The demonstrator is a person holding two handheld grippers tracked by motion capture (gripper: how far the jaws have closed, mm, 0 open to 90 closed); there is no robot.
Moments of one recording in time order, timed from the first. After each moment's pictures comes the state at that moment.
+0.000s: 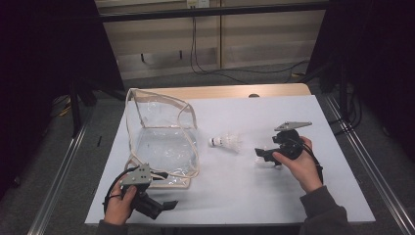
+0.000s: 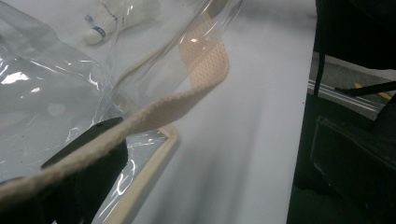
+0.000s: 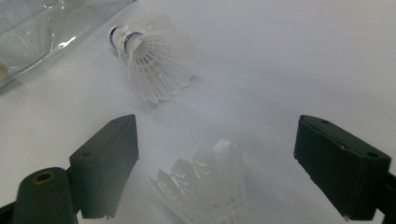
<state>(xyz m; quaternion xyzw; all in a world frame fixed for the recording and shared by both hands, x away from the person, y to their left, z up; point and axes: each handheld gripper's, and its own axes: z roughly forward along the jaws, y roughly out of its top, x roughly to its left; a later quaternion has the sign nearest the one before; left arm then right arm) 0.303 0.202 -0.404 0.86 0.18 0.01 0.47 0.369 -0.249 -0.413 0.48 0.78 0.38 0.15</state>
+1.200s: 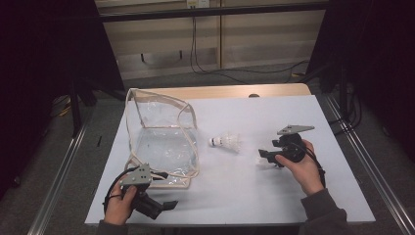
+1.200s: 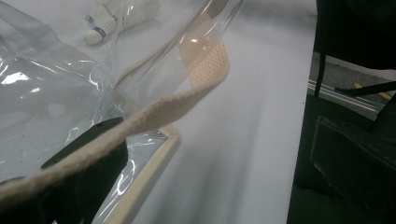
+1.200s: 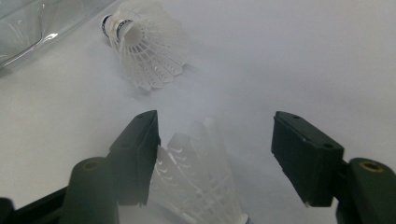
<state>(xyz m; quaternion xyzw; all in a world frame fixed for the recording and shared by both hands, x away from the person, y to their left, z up) 0.303 0.202 -0.405 0.86 0.18 0.01 0.47 0.362 -0.255 -0.419 0.47 0.78 0.37 0.16</state>
